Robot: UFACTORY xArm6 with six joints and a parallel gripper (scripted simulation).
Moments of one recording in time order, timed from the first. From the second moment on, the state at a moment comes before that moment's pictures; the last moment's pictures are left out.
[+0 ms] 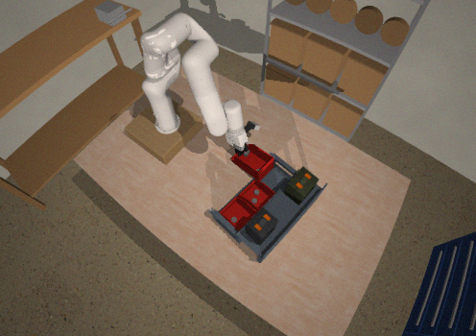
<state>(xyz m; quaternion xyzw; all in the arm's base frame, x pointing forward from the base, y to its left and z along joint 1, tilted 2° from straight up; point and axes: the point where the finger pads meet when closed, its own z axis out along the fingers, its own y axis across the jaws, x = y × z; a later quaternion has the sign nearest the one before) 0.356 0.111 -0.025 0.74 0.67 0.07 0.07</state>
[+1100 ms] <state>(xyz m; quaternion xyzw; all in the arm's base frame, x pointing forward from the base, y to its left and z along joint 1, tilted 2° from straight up) 0.355 0.111 -0.009 0.74 0.67 0.07 0.07</state>
